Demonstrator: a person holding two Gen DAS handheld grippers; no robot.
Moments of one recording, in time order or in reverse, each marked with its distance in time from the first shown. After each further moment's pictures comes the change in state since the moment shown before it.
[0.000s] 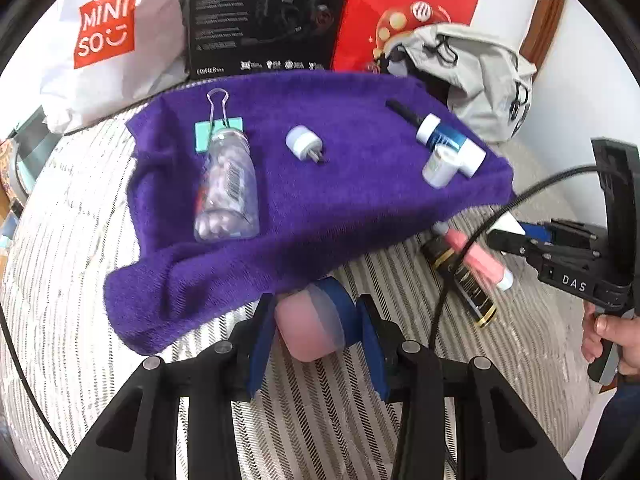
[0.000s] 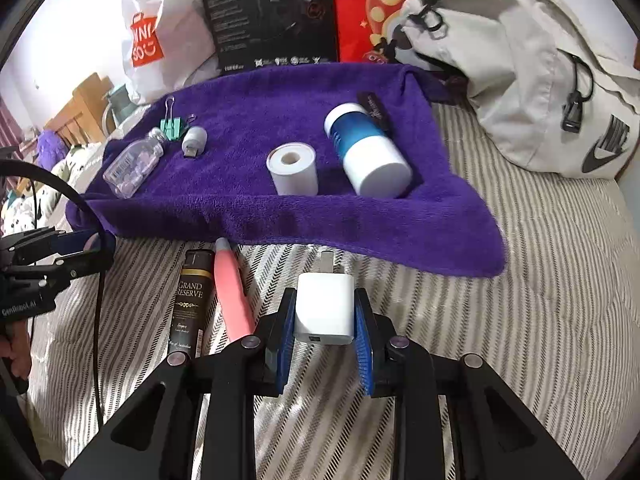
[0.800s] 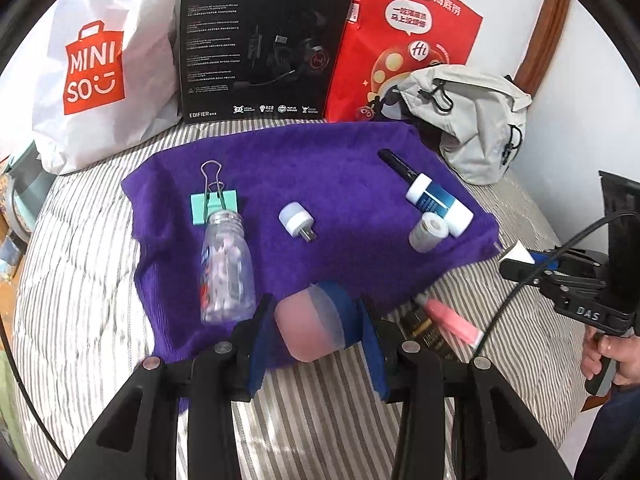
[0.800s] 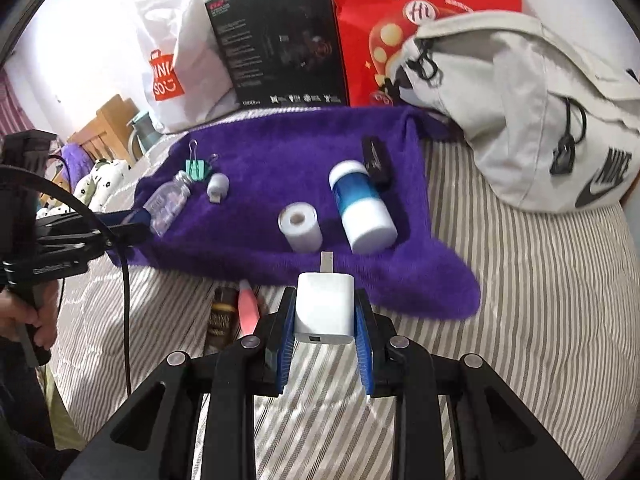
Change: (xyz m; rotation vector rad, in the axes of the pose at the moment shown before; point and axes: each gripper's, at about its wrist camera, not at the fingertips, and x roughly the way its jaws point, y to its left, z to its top) left arm -0.009 -0.001 0.051 0.001 -0.038 -0.026; right arm -0.037 -0.016 0.031 -0.012 -0.054 0.096
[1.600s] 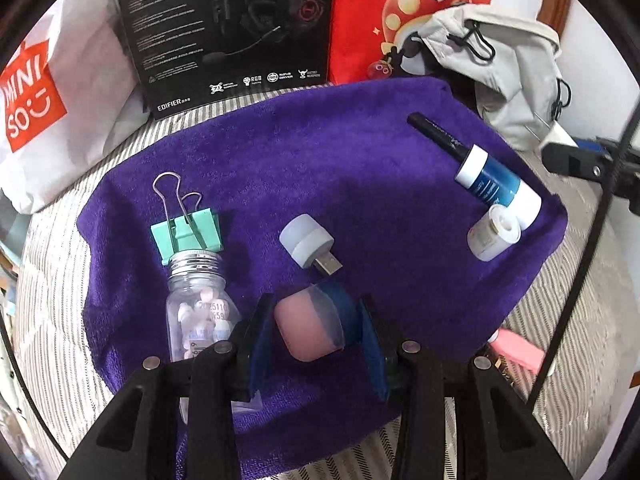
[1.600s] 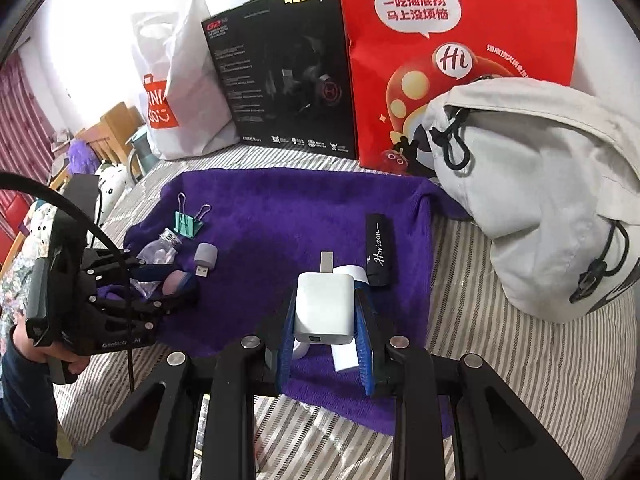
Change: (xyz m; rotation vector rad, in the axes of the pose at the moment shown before) left arm 0.071 -0.013 0.031 0.120 0.121 0.103; right arm 0.025 -0.006 0.075 -0.070 -0.026 0.014
